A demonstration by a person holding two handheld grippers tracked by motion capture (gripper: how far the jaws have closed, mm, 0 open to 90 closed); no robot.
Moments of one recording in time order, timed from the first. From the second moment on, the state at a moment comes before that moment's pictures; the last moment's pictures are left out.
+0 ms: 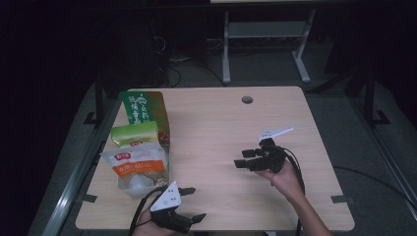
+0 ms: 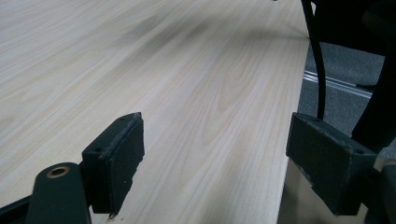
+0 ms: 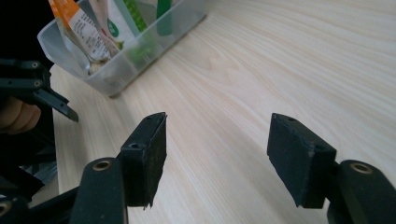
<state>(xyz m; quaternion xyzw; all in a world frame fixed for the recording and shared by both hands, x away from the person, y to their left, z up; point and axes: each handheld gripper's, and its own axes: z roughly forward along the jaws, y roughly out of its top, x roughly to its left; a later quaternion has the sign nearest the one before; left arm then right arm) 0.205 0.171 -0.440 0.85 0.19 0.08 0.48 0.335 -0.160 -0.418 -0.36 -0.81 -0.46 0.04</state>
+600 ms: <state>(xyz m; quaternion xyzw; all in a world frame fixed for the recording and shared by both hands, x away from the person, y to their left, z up) 0.206 0.171 -0.441 0.85 0.19 0.08 0.48 0.307 -0.197 -0.443 -0.38 -0.80 -0.47 0.04</state>
